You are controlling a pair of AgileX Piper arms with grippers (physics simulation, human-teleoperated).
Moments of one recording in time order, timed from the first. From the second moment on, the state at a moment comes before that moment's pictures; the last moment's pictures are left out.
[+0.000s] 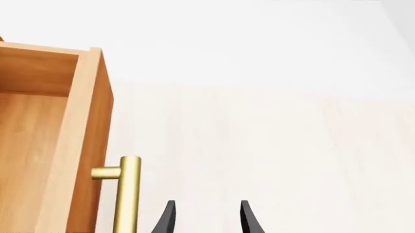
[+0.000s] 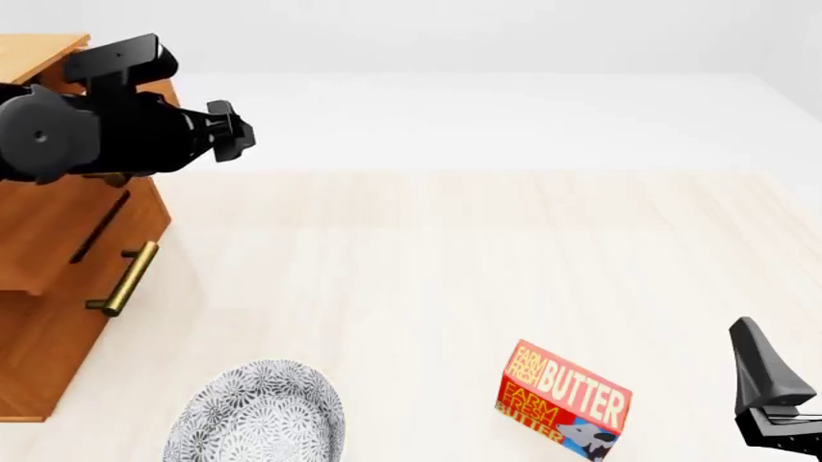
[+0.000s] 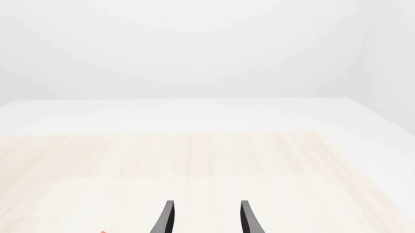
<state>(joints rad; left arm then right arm) -0.22 1.34 -1.08 0.38 -0.28 -0.02 0.04 0.00 -0.02 0.00</state>
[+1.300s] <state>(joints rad) -0.04 1.31 -1.02 0.35 -0.21 -0.02 0.04 0.00 -0.02 0.00</state>
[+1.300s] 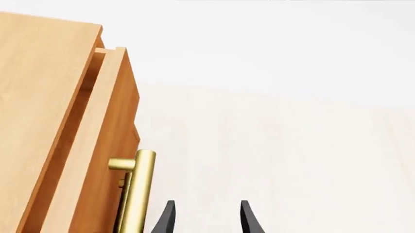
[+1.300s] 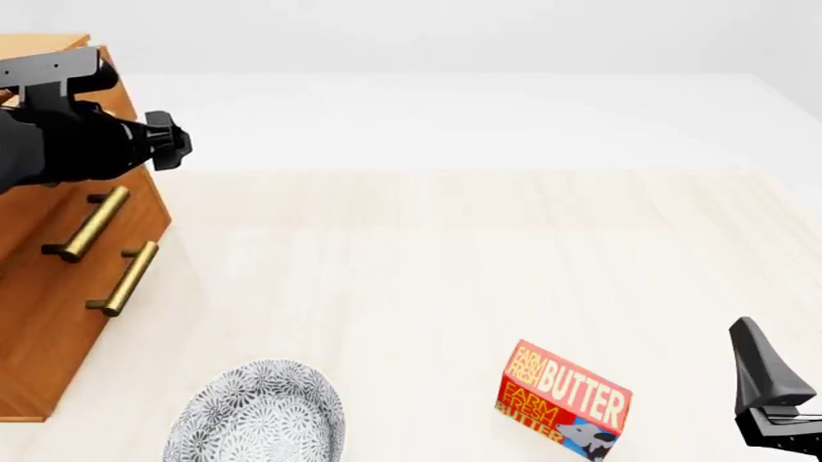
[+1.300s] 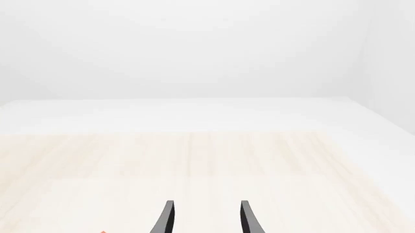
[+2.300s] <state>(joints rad) 0.12 1.29 -0.98 0.34 -0.04 -0.02 0.04 0.00 -0.02 0.00</state>
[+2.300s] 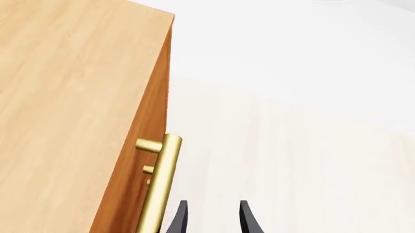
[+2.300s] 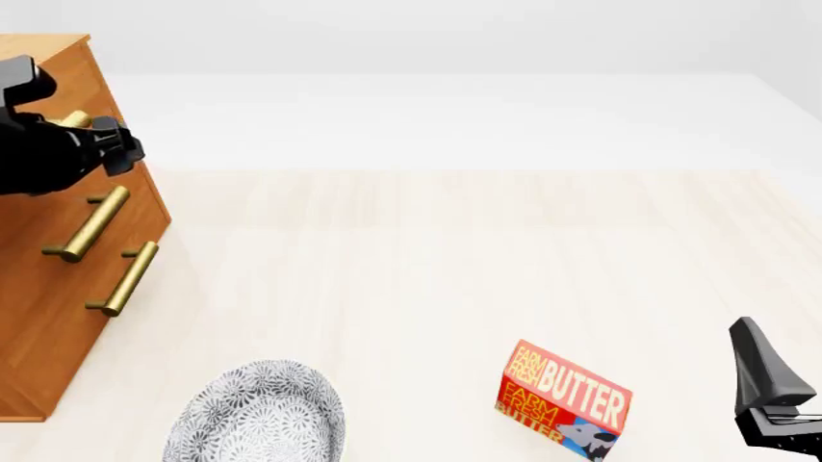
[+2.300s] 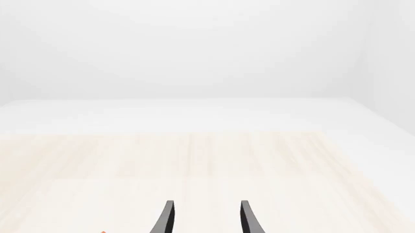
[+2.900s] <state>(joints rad) 0.11 1.13 -0.97 0.39 -0.12 -0.02 0.04 0.00 -0.02 0.00</state>
